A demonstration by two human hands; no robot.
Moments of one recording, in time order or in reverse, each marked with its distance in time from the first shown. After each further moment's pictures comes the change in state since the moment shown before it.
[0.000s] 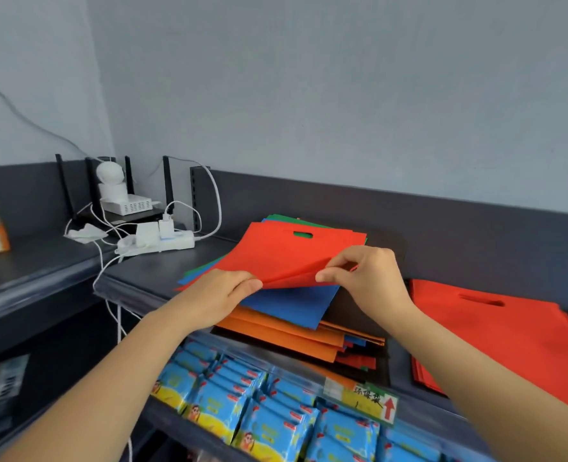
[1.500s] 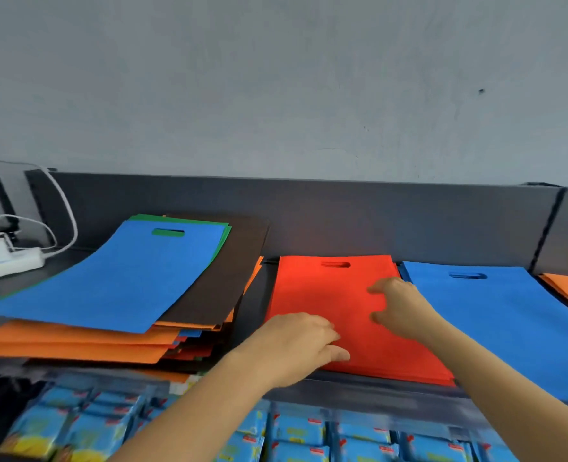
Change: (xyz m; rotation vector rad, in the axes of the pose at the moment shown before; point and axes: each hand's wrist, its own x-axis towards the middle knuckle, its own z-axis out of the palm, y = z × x) left_hand 0.034 0.278 0.144 0.229 -0.415 0.498; right_hand -0.110 0.164 -0.189 -0.607 -0.254 0.624
